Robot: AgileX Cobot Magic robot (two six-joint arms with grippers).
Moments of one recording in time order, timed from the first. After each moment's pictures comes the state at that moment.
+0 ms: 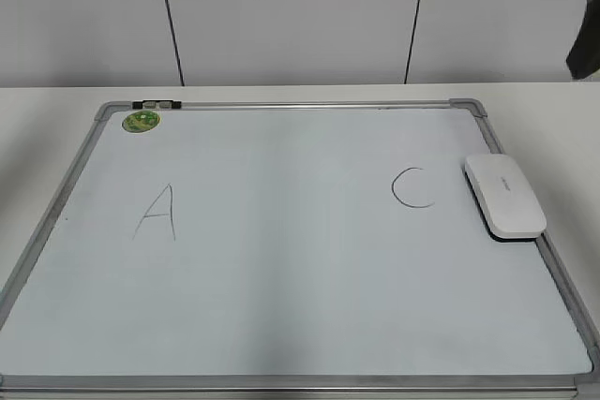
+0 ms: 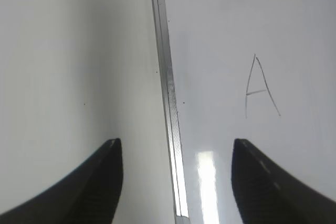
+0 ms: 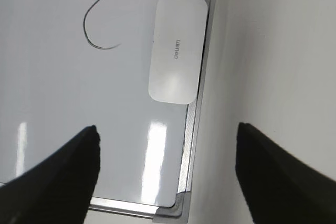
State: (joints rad) left arm 0.01 1.56 -1.57 -0.09 1.23 0.08; right arm 0.05 1.50 -1.47 0.08 1.23 -0.10
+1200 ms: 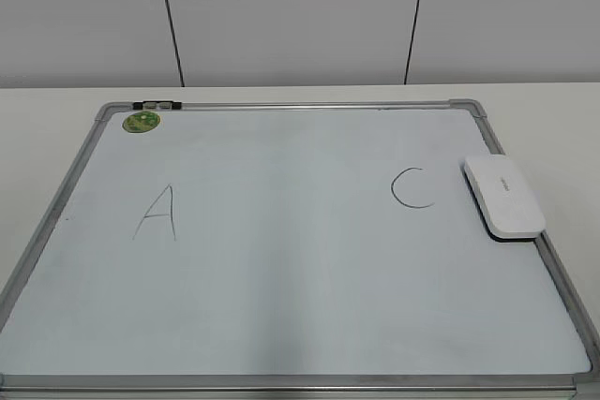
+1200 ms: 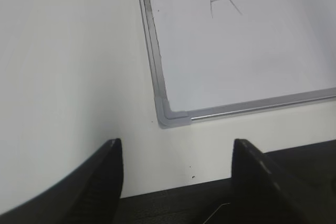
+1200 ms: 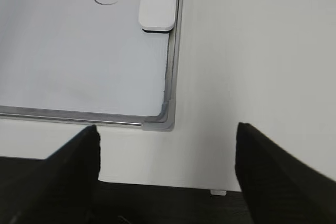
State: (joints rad) left arm -0.09 0.42 -0.78 -0.04 1.27 0.03; right arm 0.05 0.34 -0.76 0.00 1.27 -0.06
